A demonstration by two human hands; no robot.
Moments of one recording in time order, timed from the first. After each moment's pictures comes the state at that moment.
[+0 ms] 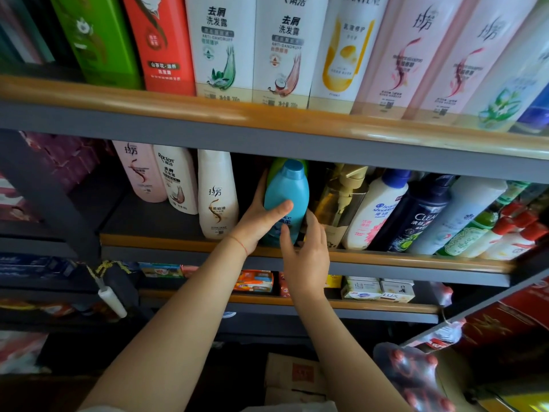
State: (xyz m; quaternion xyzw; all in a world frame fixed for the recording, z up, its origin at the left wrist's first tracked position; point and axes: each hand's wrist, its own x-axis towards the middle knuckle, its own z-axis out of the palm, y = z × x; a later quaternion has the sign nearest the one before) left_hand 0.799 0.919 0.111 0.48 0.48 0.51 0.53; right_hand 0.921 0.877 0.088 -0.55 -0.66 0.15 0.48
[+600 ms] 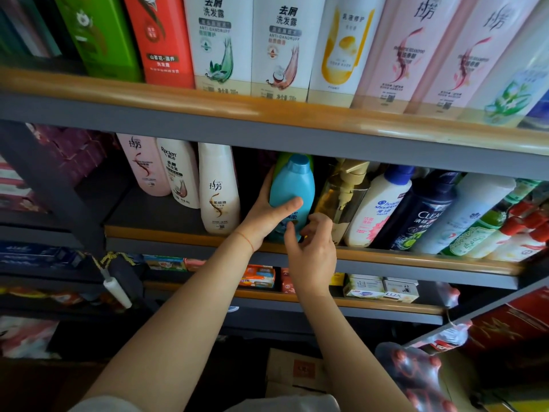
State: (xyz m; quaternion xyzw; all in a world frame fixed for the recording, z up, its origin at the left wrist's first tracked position) left_hand 0.812 0.918 0.113 0.49 0.47 0.53 0.50; right_hand 0.934 0.883 0.080 -0.53 -0.66 0.11 0.51
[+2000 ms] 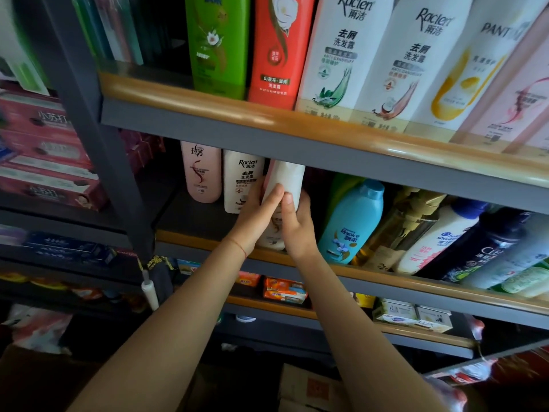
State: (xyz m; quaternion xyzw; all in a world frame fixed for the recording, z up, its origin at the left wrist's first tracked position) left_hand 0.706 0.889 0.128 0.45 0.54 0.59 0.40; right_hand 0.808 0.917 0.114 -0.42 -0.65 0.46 0.44
